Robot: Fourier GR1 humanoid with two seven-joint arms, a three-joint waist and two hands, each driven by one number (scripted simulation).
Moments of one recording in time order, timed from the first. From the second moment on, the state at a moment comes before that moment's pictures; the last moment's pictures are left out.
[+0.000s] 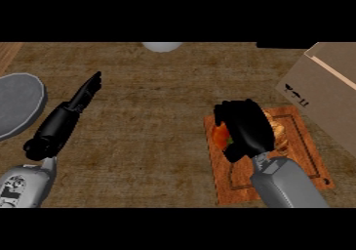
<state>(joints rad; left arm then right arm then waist) -0.23 0.35 -0.11 -1.53 -0.03 -0.11 -0.08 -0.37 -0.17 0.39 -1.57 1.15 0.19 0.30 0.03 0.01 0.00</state>
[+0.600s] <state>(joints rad) -0.22 0.34 -0.09 -1.51 -0.04 -0.12 -0.09 -0.61 -0.24 0.05 -1.61 0.99 0.21 0.26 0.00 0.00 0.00</state>
